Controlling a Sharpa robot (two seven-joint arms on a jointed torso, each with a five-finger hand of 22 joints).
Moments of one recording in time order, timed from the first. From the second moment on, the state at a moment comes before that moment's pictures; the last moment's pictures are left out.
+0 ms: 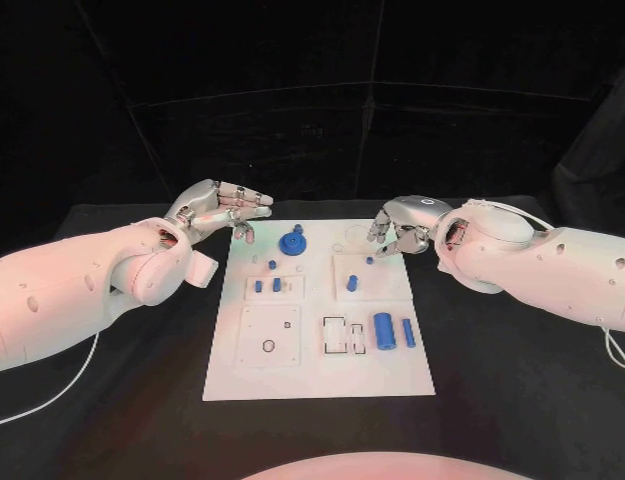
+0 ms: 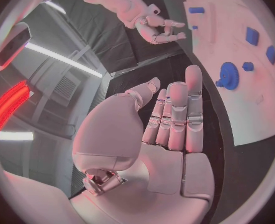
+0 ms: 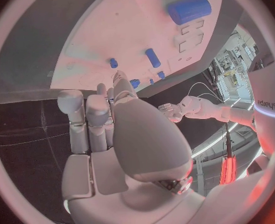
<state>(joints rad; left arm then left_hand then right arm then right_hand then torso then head) 1.25 -0.74 -0.12 1.31 -0.23 -0.15 0.37 1.26 -0.08 0.48 -0.07 0.05 0.97 0.18 0.14 0.07 1.03 0.11 0.32 0.08 1.23 0.02 1.04 0.60 0.17 1.20 0.12 0.63 0.70 1.17 -0.85 0.00 1.45 -1.60 -0.21 -0.12 1.65 0.00 -0.14 0.22 0.21 1.01 0.15 0.09 0.07 1.05 0.09 0.22 0.23 1.46 -0.01 1.05 0.98 0.13 1.21 0.10 1.17 0.96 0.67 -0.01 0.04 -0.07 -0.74</state>
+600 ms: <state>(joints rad) 1.25 -0.77 -0.12 1.36 -0.01 -0.14 0.45 1.26 -0.08 0.48 -0.07 0.05 0.97 0.18 0.14 0.07 1.03 0.10 0.33 0.08 1.20 0.02 1.02 0.56 0.17 1.20 0.12 0.62 0.69 1.15 -0.81 0.00 1.42 -1.71 -0.17 -0.14 1.66 0.00 -0.09 0.21 0.17 1.01 0.15 0.08 0.07 1.06 0.09 0.19 0.14 1.46 -0.01 1.05 0.99 0.13 1.21 0.10 1.18 0.97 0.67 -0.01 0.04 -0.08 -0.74</state>
